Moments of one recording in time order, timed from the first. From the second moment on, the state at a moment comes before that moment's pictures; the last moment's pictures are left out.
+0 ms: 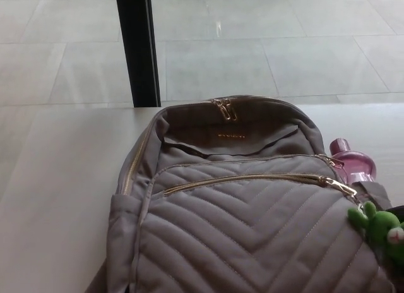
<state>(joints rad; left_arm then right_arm) 0.16 0.55 0.45 1.18 -0.22 -0.23 -0.47 0.20 -0.86 -0.13 -0.40 -0.11 0.17 0.45</state>
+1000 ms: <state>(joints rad) 0.17 0.55 0.45 1.18 -0.22 -0.23 -0.47 -0.01 -0.97 -0.08 -0.48 -0.17 0.29 0.57</state>
